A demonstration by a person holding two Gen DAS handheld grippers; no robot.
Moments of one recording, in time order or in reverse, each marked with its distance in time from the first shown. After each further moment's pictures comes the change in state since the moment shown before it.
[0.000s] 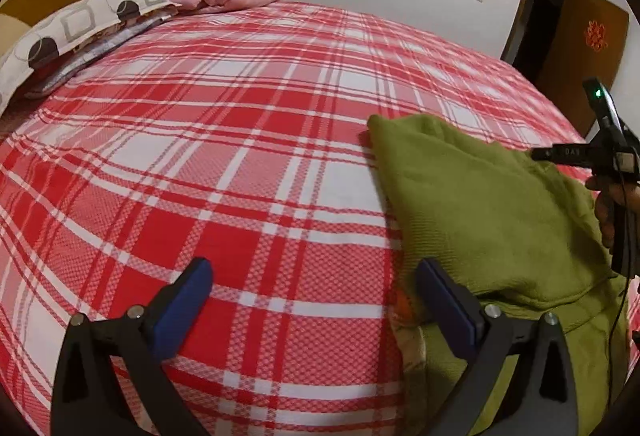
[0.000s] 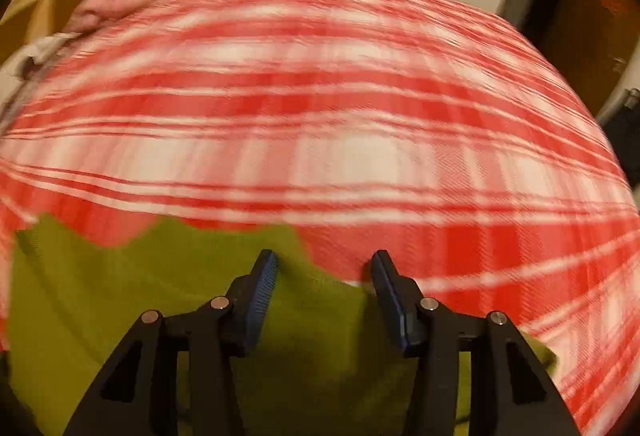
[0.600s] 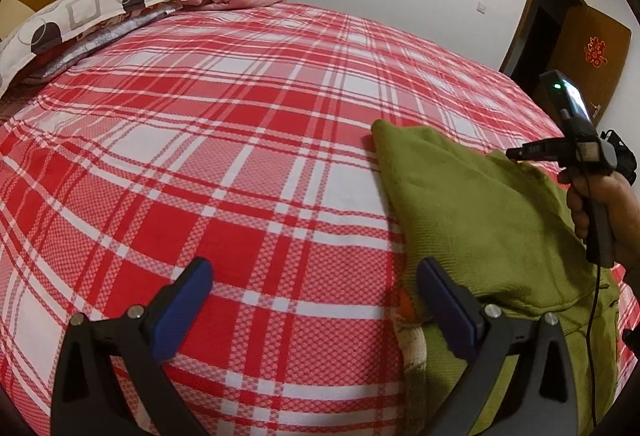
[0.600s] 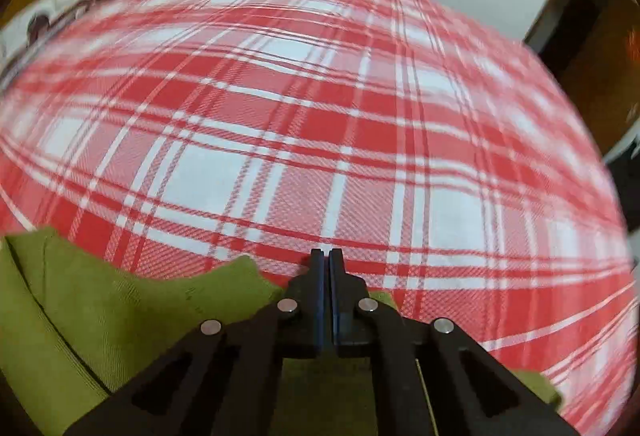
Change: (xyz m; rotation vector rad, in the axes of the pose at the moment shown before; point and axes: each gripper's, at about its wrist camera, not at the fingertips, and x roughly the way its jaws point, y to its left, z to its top) left arm 0.000 0.004 -0.001 -0.036 -0.012 -0.028; right arm 0.034 0.040 0.028 -0.068 0.054 -0.072
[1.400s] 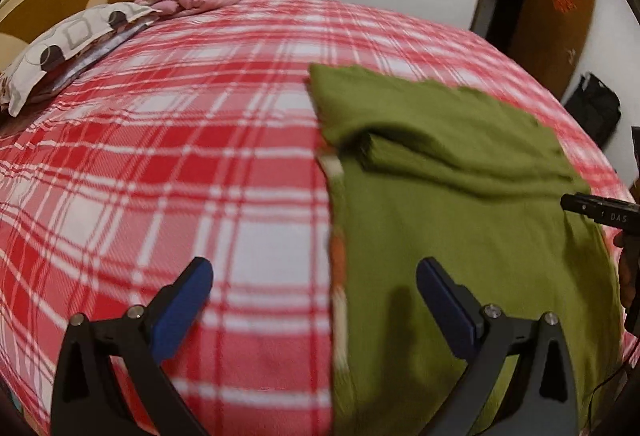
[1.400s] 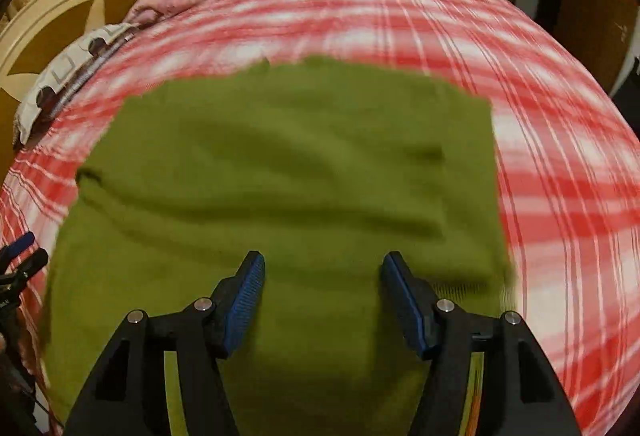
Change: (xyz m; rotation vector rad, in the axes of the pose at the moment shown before) left arm -0.081 -0.034 -0.081 0.167 0.064 -0.004; right arm -0.143 -0.053 -0.238 0.143 -0.045 0.145
